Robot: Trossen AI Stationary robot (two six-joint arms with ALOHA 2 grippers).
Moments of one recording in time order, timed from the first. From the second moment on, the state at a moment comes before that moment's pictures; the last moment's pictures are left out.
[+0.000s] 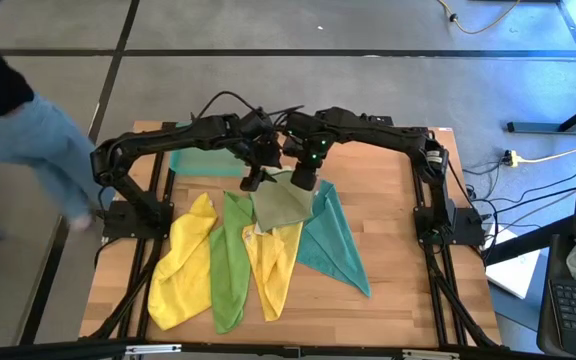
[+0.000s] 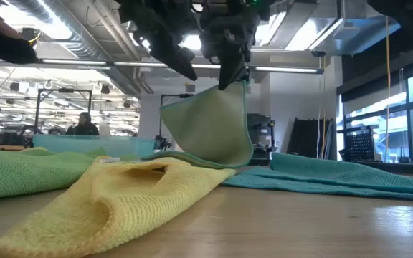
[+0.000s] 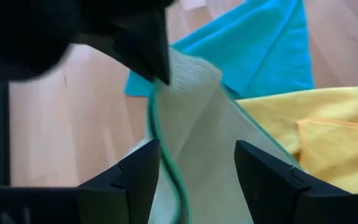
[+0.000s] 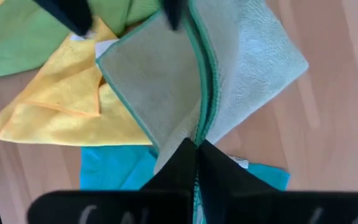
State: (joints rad) left arm 0.40 1.59 1.36 -0.72 0.36 0.60; right arm -0.32 2.04 1.98 -1.22 -0.29 0.02
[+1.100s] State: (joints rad) left arm 0.48 1.65 1.35 -0.83 0.39 0.58; right arm -0.31 2.01 1.98 -1.23 -0.28 0.00
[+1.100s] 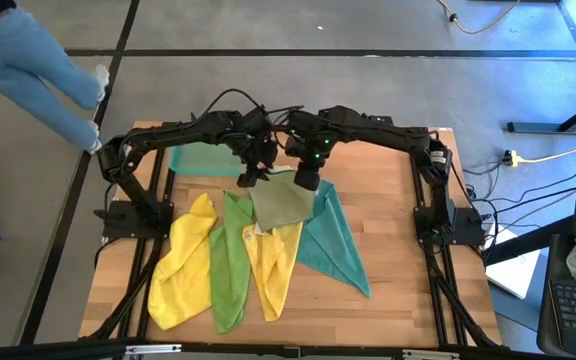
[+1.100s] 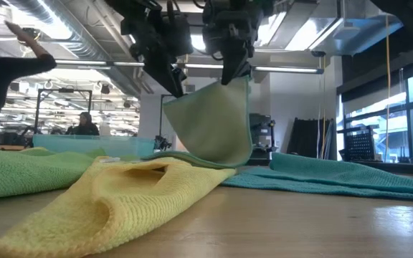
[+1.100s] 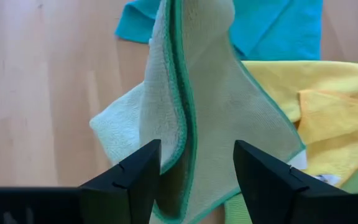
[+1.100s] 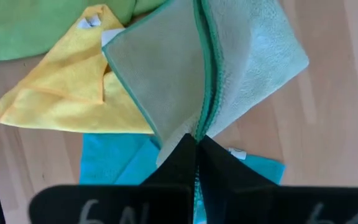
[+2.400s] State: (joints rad) left arm 0.45 1.52 1.25 -0.72 0.27 0.61; right arm -0.33 2.01 1.98 -1.25 -0.28 -0.03
